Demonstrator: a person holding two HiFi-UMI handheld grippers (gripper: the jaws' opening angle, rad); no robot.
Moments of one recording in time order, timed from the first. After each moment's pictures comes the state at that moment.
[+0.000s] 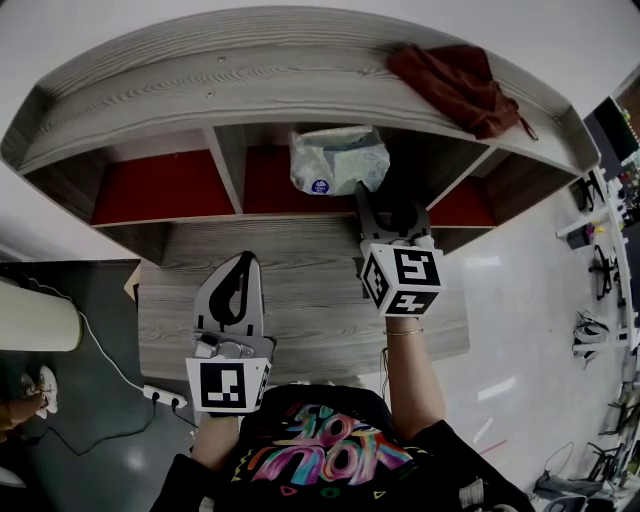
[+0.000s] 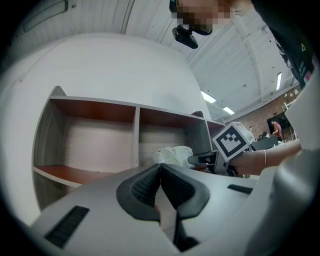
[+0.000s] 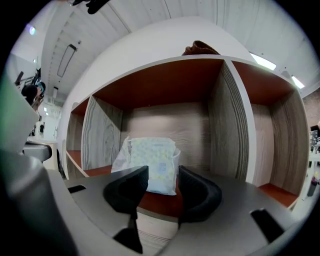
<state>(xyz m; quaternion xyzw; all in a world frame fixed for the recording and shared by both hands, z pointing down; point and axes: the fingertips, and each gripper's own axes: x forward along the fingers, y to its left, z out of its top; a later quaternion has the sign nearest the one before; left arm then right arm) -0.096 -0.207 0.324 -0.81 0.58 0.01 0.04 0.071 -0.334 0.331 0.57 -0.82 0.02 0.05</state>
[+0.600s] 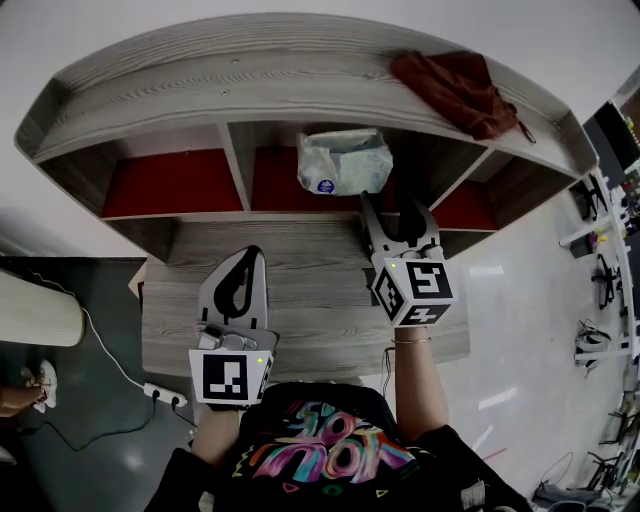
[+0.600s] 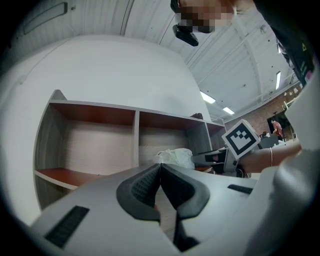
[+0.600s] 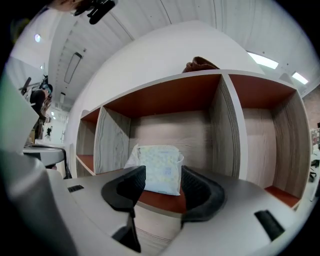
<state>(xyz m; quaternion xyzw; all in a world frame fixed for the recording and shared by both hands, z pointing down) -0.097 -0.204 0.310 -0.80 0.59 0.05 0.03 0.071 -0.310 0.318 0.55 -0.84 0.00 0.03</state>
